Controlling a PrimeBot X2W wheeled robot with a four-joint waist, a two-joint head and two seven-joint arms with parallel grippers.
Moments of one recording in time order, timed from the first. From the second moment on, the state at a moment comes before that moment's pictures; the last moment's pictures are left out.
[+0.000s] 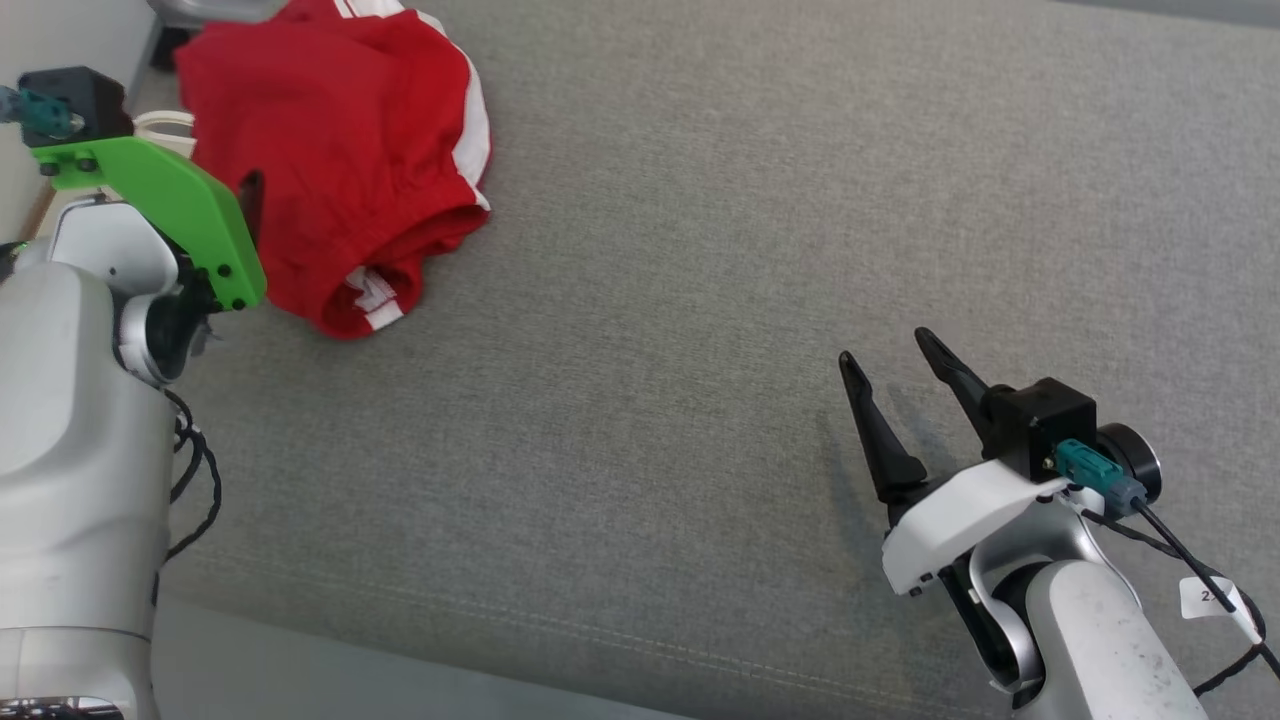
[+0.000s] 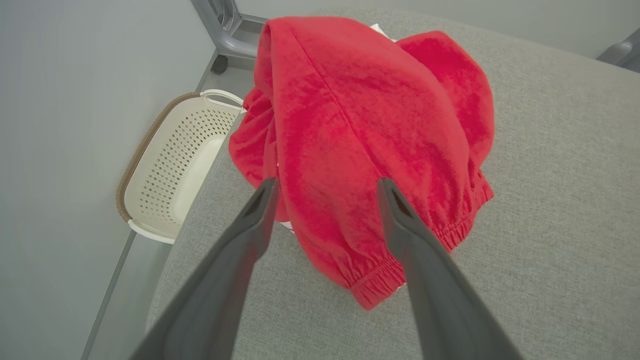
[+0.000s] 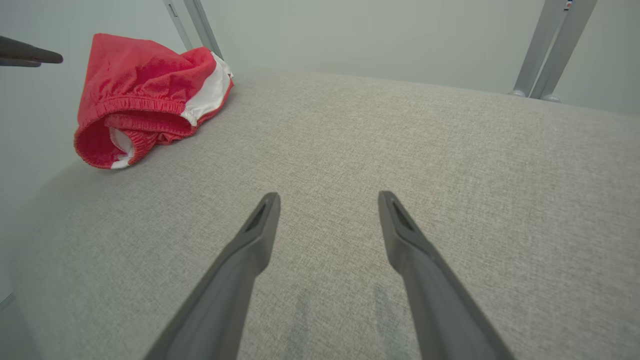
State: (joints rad) left arm -0.88 0.26 -0.14 0.72 -0.44 -0.05 0.49; right arm -0.19 -0.05 0.16 0.01 0.10 0.13 0.06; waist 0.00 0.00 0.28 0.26
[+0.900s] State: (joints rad) left arm -0.94 0.30 -0.17 0.76 -0.41 0.01 0.42; right arm -0.19 -0.05 0.18 0.05 0.13 0.13 0.02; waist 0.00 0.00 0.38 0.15
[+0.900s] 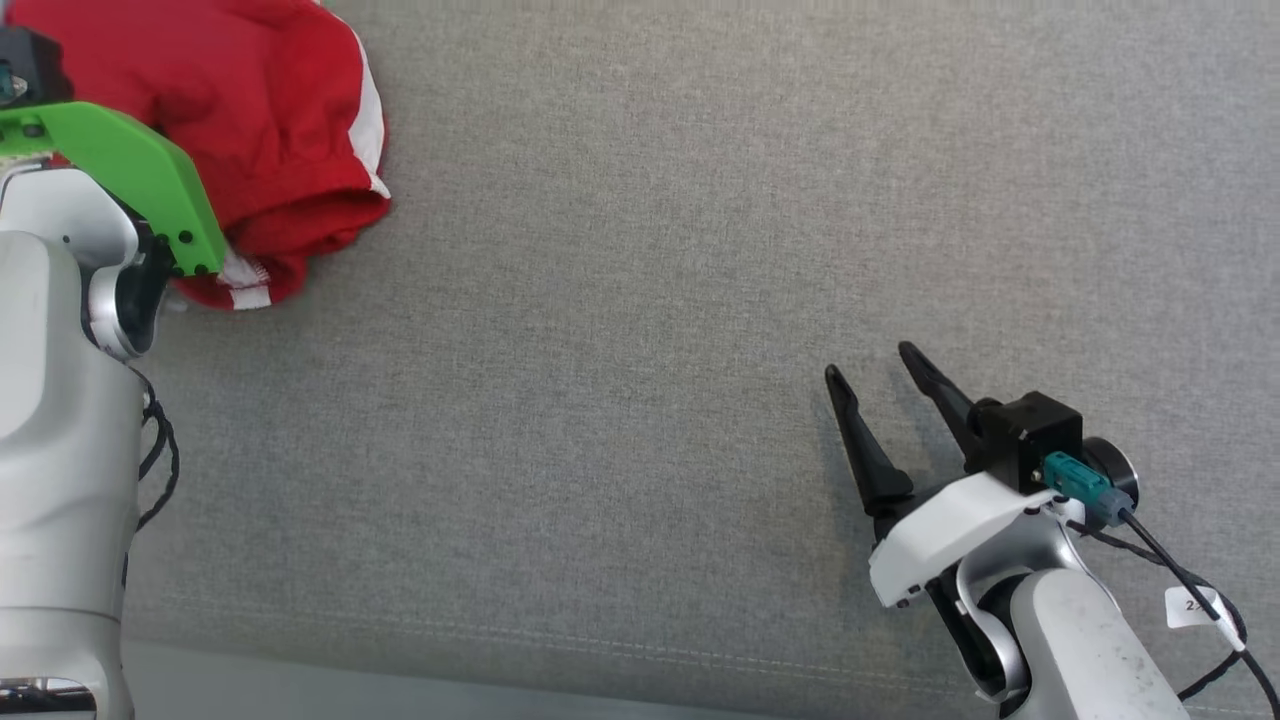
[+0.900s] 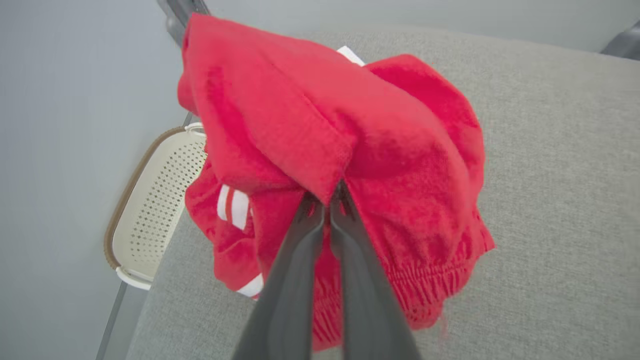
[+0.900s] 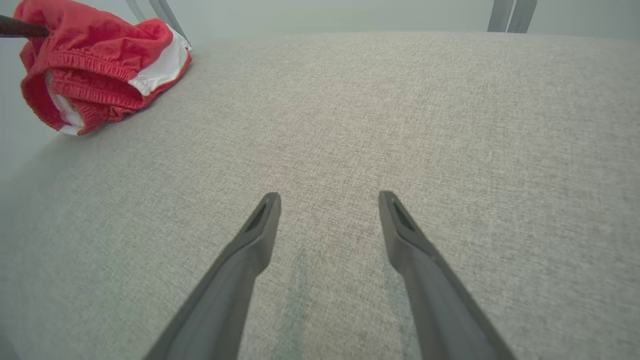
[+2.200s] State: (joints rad) left arm -1.07 0.10 -0.69 0.47 -0.46 -0.13 0.13; right arm -0.12 -0.05 0.22 0.19 0.28 0.13 -0.10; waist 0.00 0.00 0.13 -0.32
